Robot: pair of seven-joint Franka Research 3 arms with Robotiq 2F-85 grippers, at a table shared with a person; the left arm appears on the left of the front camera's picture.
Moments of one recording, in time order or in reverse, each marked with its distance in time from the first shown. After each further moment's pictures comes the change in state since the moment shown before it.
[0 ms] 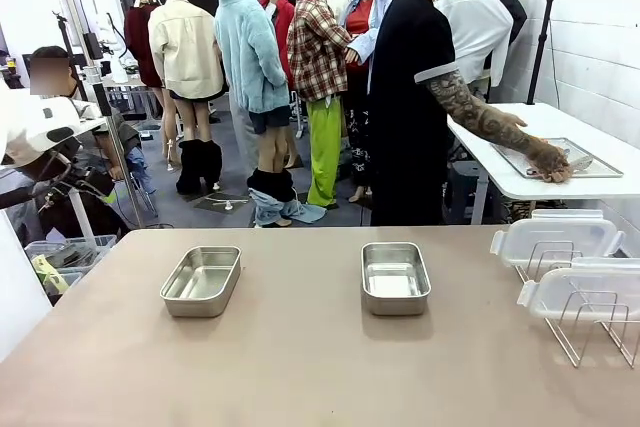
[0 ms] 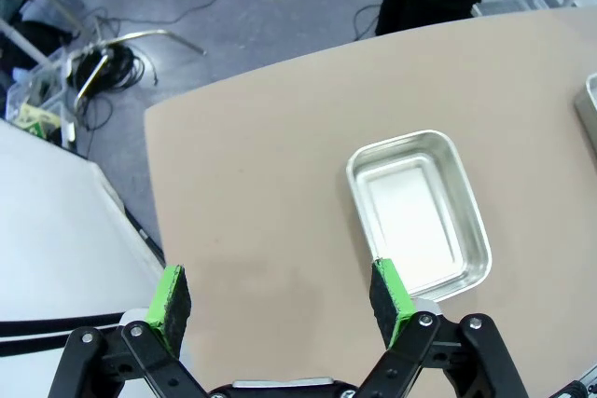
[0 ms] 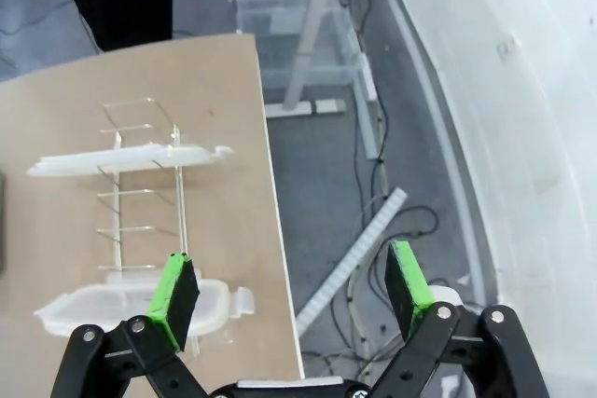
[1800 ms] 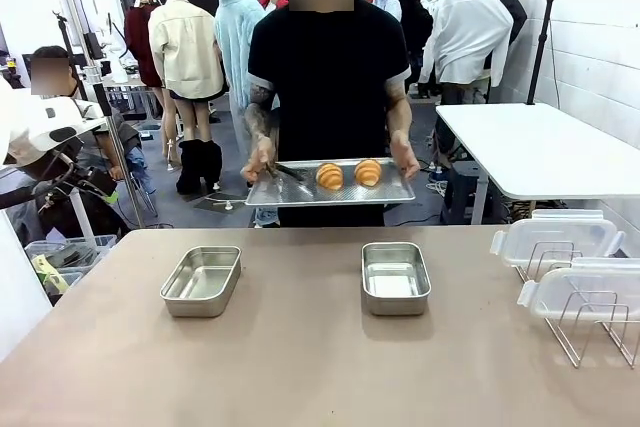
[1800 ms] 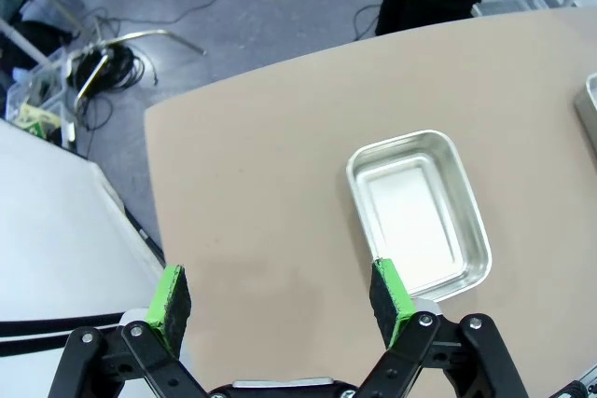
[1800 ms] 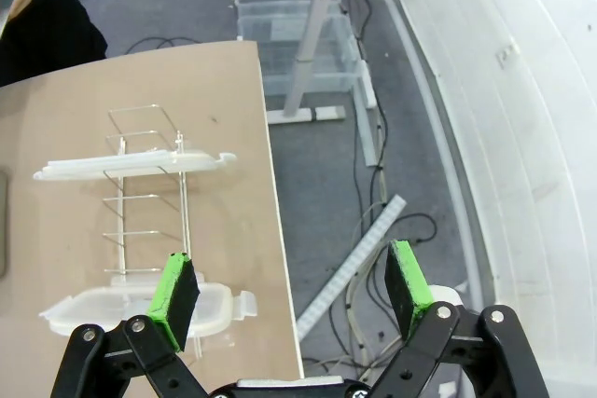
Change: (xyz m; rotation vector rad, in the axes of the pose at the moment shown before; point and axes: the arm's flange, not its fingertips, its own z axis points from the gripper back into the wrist) left arm 0.002 -0.006 0.000 -0.003 -0.002 -0.010; right arm 0.005 0.005 0.013 -0.004 -0.034 0.014
